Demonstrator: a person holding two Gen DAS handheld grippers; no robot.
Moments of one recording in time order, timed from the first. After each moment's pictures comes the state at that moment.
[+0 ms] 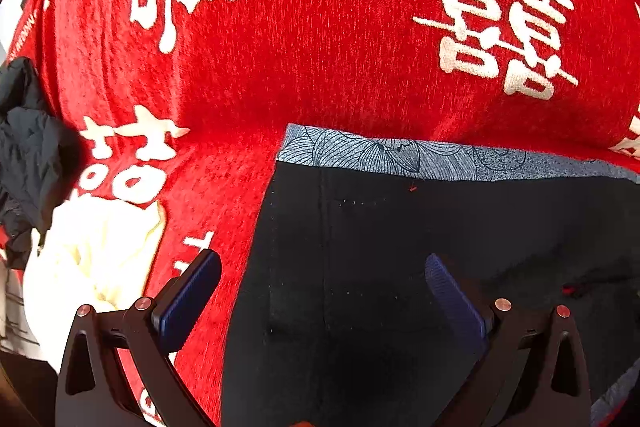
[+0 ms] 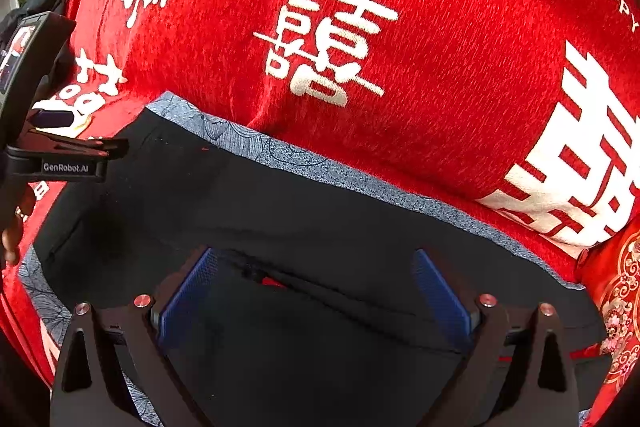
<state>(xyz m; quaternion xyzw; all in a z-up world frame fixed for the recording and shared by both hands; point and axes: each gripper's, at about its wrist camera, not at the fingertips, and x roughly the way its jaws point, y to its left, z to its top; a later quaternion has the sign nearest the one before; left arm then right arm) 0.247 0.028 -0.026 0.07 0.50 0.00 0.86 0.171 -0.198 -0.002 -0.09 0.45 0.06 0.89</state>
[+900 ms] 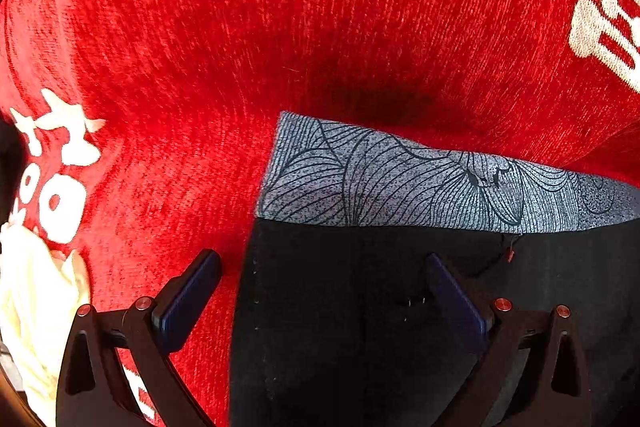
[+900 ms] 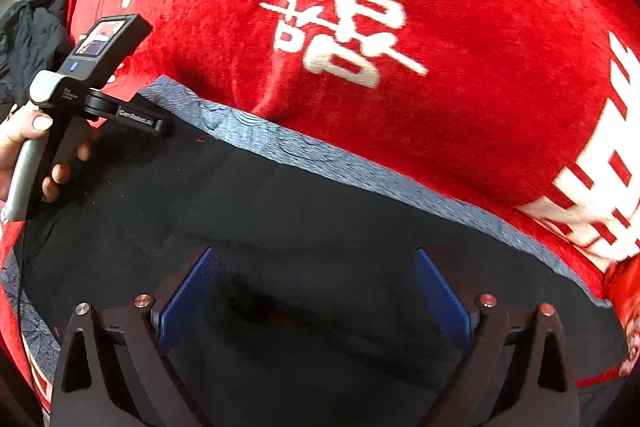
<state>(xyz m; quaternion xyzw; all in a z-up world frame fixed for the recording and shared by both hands) 0.365 0.044 -0.122 0.05 0.59 -0.02 0.81 0.212 -0.187 -0.043 -0.09 0.46 0.09 0.88</state>
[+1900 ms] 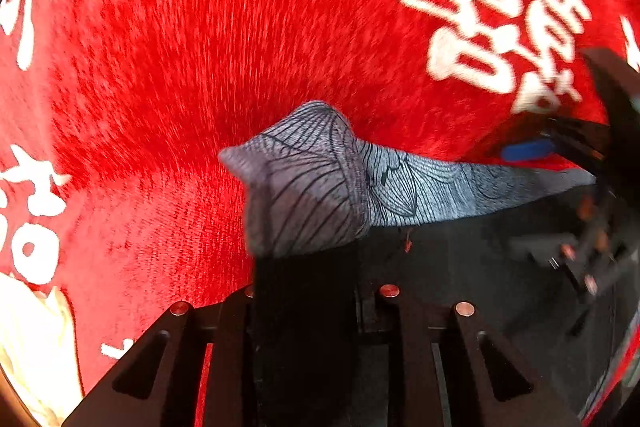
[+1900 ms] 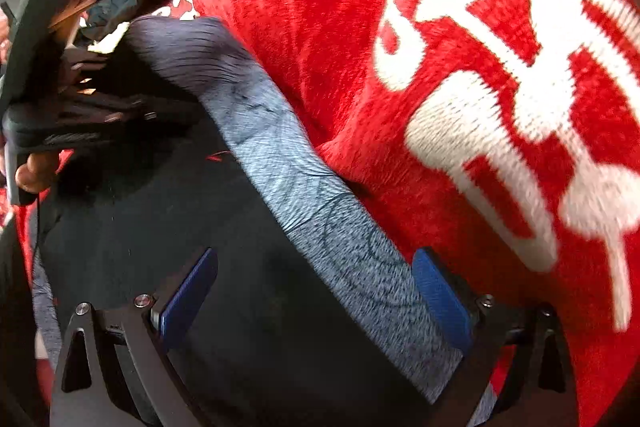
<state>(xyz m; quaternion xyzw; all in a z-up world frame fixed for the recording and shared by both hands) 0.352 -0.017 -0.085 0.04 0.53 -0.16 0.83 0.355 -0.171 -0.085 -0.14 0.52 0.36 0.76</state>
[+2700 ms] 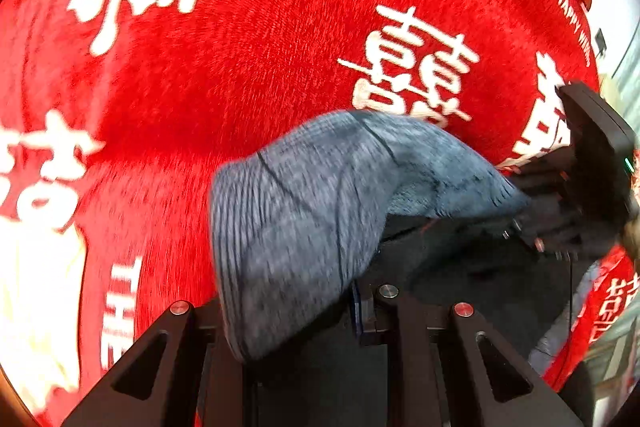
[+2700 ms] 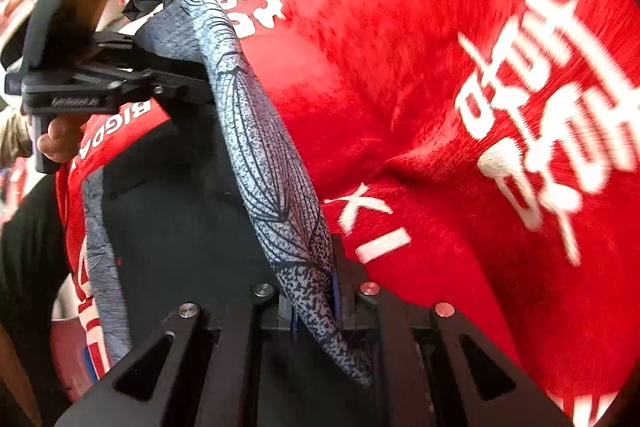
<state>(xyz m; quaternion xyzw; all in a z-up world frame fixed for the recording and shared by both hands) 0.231 0.051 -0.019 -0.05 0.46 -0.22 0.86 0.244 -0.156 -0.008 -0.21 0.49 0.38 0.76</state>
